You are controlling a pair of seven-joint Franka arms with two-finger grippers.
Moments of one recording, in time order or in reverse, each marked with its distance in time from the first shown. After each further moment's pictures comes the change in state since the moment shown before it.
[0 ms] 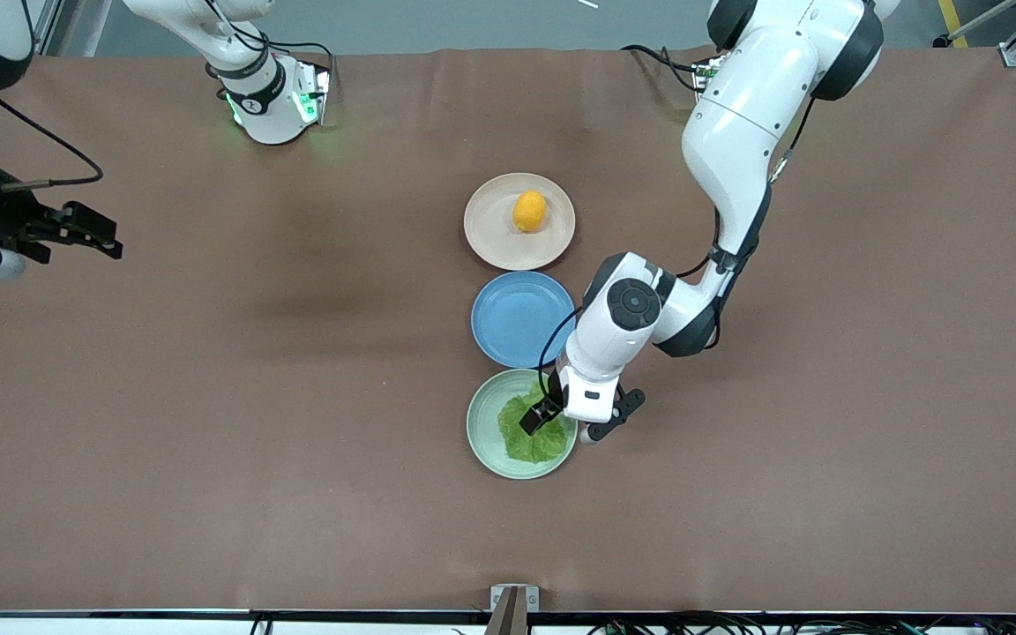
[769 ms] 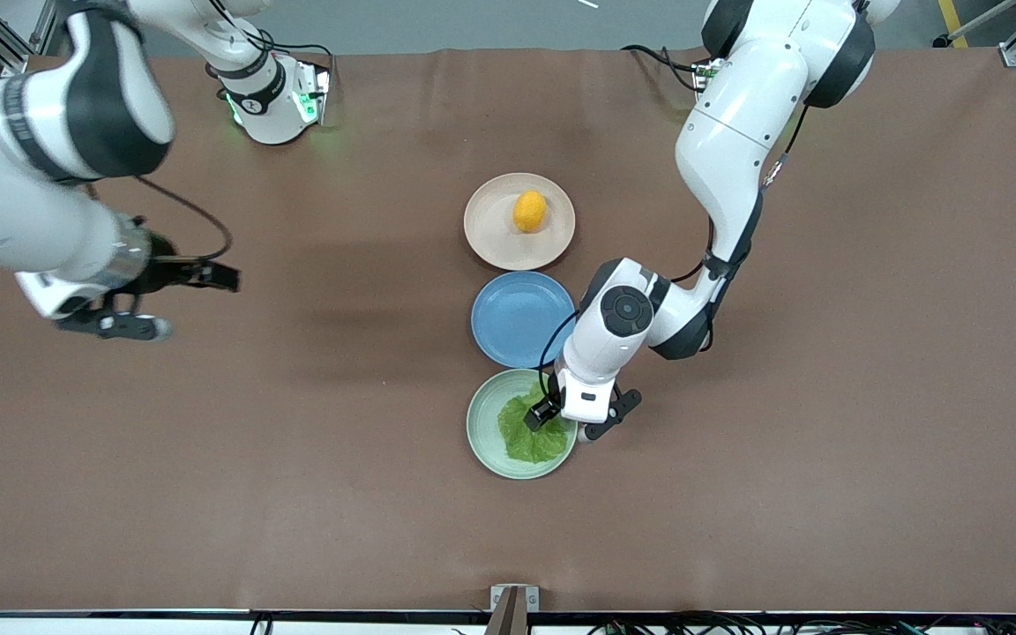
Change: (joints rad) left arm -0.011 0.034 0.008 0.002 0.005 0.000 0.000; right arm 0.241 0.143 0.014 -0.014 0.108 -0.013 0.481
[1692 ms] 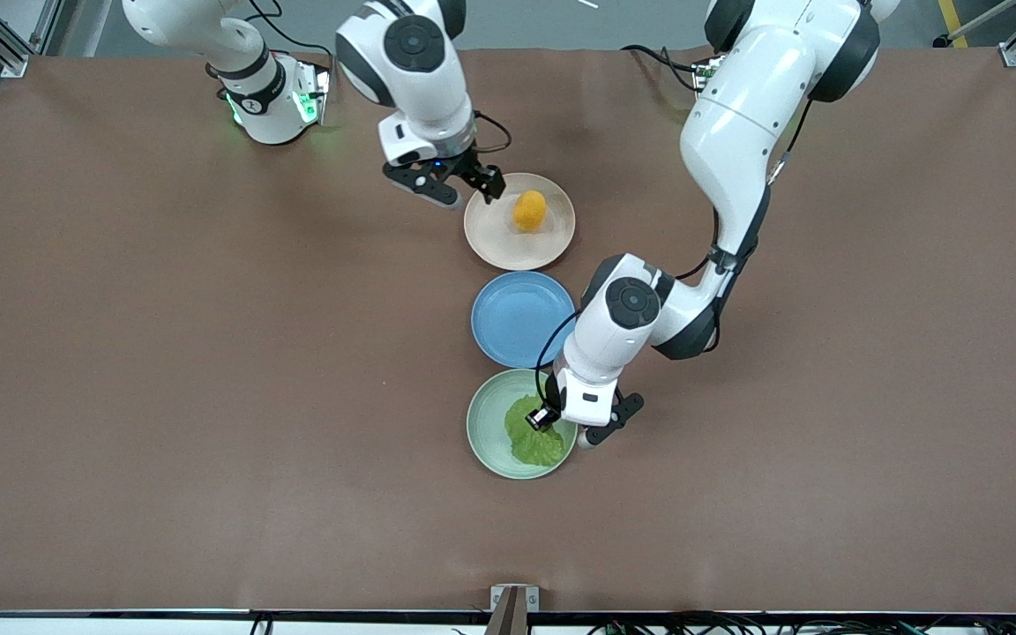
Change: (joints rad) left arm 0.003 -0.059 0.002 0.044 0.000 0.001 -0.002; right arm 0.698 -0.006 0.006 -0.370 0.022 0.594 0.958
